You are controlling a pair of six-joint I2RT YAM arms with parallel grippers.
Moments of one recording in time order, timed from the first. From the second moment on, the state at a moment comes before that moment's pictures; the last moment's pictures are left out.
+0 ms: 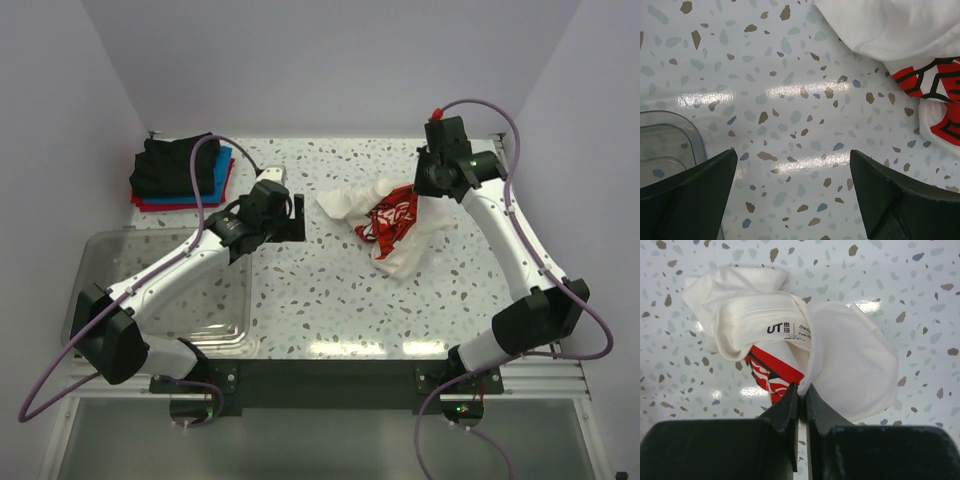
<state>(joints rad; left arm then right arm) -0.66 1.37 1.13 -0.54 -0.30 -0.52 0.30 1.52 1.59 -0.95 0.21 0.37</state>
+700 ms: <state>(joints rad) -0.66 1.32 1.04 -0.52 -0.30 -0.53 0.29 1.61 1.24 -0.86 0.09 0.40</state>
